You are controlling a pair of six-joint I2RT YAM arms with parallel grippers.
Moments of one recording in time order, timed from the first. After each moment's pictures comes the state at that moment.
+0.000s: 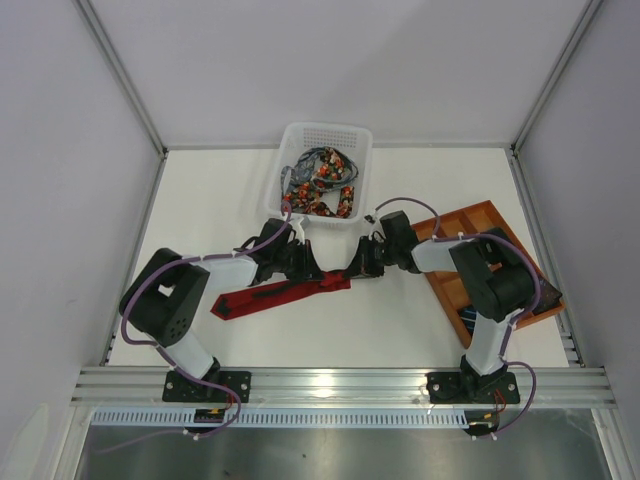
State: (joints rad) left arm -0.53 1.65 0.73 0.11 0.40 -0.58; right arm 0.49 1.86 0.87 0.15 -0.62 0.62
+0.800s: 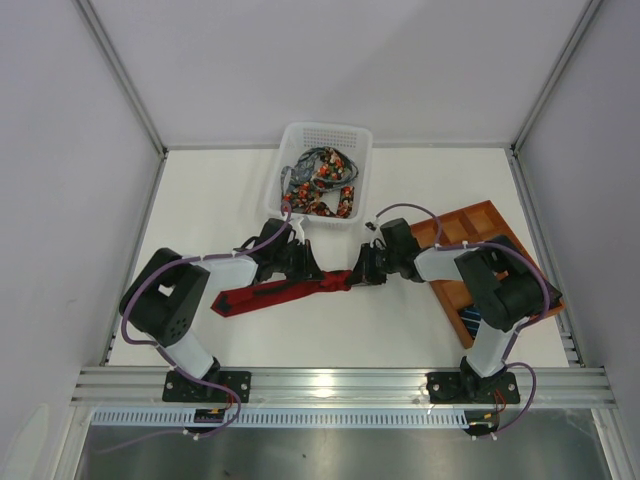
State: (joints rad) left arm -0.53 1.66 0.73 0.11 0.40 -0.58; right arm 0.52 1.78 0.78 0.17 -0.56 0.63
